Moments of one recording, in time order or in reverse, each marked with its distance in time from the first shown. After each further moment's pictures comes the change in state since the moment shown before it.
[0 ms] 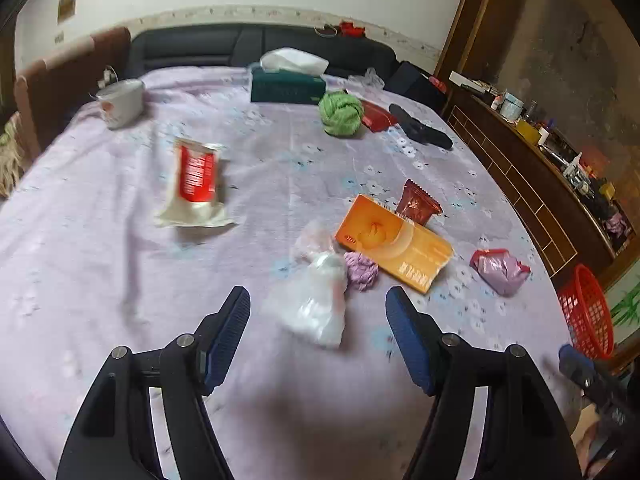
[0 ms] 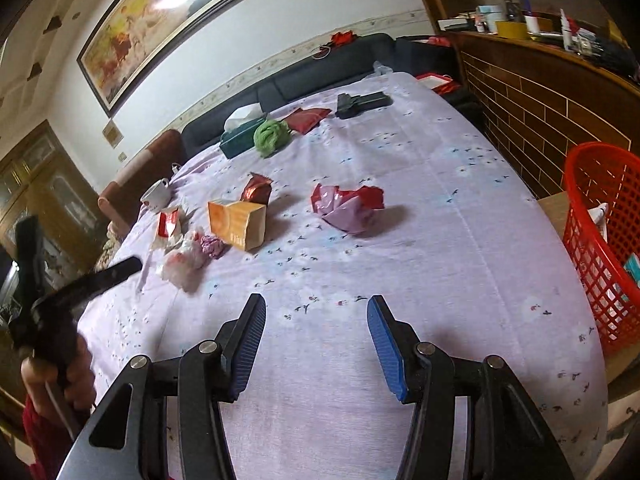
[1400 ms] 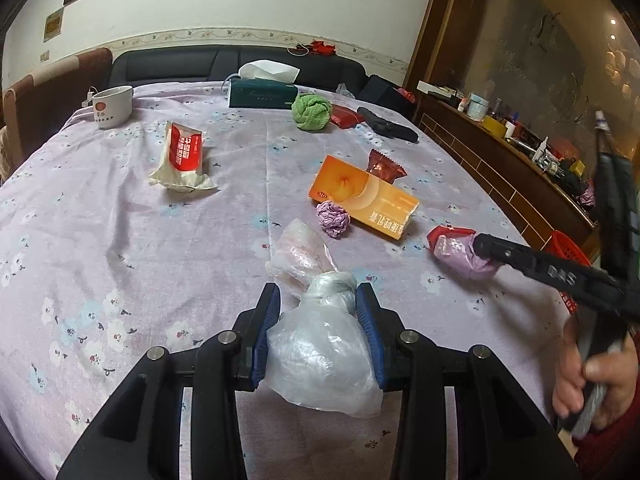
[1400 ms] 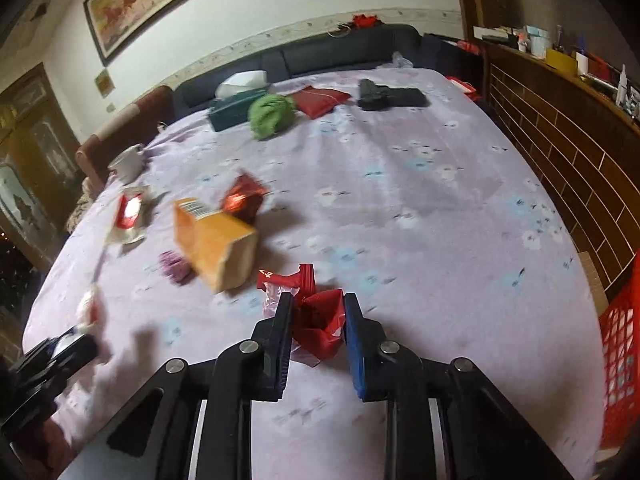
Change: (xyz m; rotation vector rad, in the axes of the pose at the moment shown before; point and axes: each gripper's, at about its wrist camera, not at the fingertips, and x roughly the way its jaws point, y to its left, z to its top) left arm -0.029 -0.003 -0.069 0.074 -0.123 -0.070; right arm 0.085 0.039 0.044 -0.166 0.064 -0.091
